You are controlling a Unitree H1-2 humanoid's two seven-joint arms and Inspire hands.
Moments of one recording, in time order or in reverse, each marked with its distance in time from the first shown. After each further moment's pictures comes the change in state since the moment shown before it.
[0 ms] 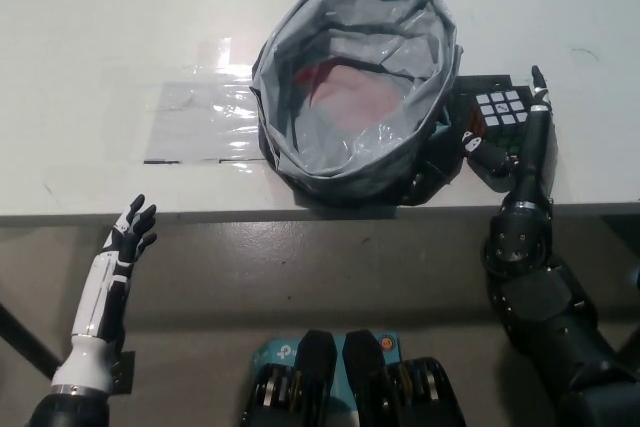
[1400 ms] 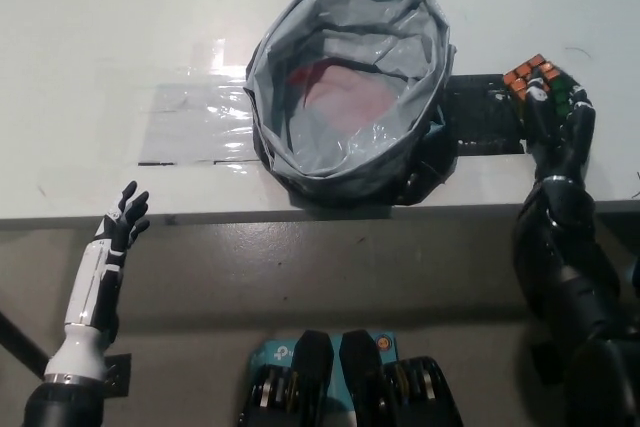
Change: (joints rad) left_arm -0.025 0.008 0.013 0.003 0.000 -0.012 -0.001; right_arm -0.099 -0.019 -0.351 0.074 0.448 -0.047 0.314
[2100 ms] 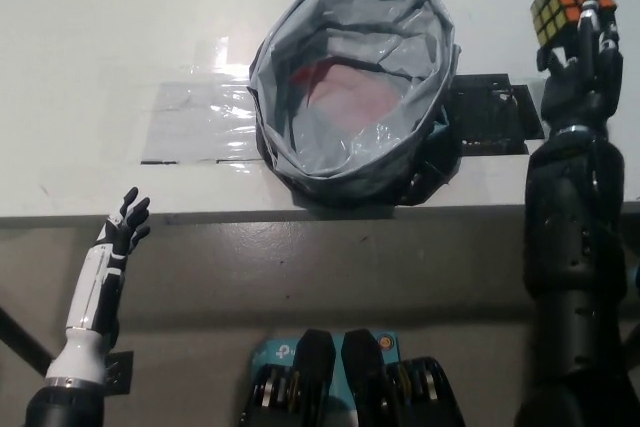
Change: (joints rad) left_arm 0.005 0.000 -0.001 0.011 0.001 0.008 0.000; right_arm 0.089 0.134 -0.089 -0.701 0.356 0.341 0.071
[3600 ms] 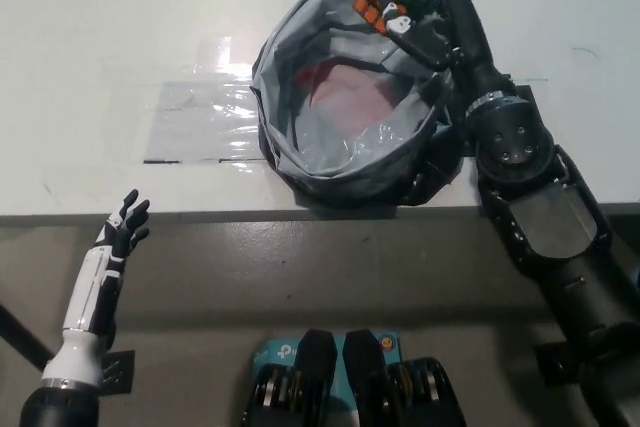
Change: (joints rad) left_arm 0.003 0.017 -0.003 0.000 0.000 -0.005 -0.017; right_arm -0.076 -0.197 0.714 0.127 -0.522 0.006 0.093
